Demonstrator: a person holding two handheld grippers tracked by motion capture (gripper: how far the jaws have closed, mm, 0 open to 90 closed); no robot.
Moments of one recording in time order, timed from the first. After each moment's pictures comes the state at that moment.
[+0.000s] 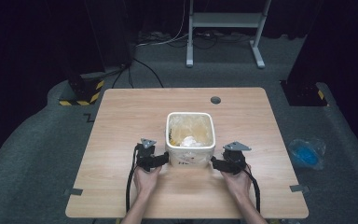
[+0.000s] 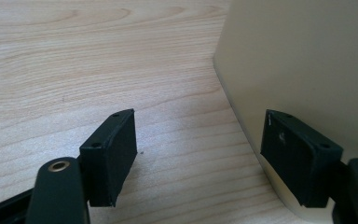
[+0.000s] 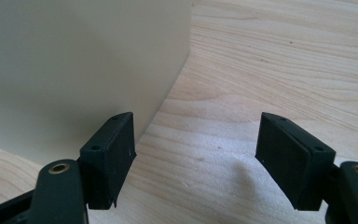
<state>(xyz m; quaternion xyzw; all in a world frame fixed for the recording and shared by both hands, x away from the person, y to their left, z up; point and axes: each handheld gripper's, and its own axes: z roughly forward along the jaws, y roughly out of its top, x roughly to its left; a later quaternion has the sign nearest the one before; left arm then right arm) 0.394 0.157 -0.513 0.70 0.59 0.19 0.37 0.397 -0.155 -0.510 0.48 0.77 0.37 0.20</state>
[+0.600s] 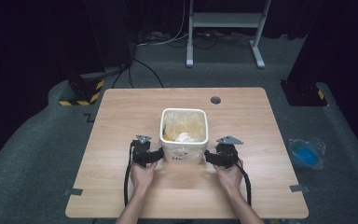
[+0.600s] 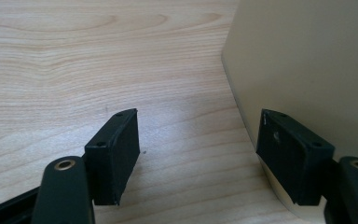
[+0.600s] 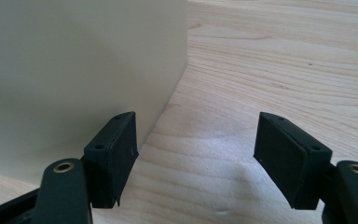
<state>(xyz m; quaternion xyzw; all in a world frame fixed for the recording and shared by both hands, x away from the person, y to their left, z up) 0.408 0.172 -0.511 0.68 0.61 0.20 0.35 0.417 -0.131 -0.507 0.50 0.76 0.38 0.20</state>
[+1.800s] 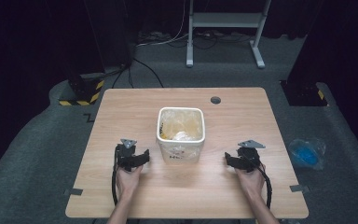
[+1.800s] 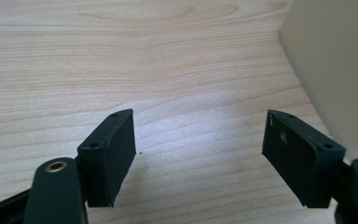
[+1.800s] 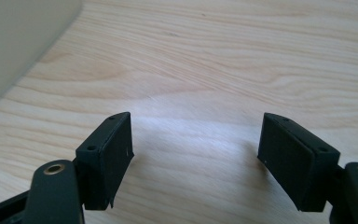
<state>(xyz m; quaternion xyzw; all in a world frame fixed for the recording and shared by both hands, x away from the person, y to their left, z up) 0.388 0.216 -0.512 0.68 0.61 0.25 0.31 0.412 -0.206 -0.521 0.52 0.75 0.34 0.22</state>
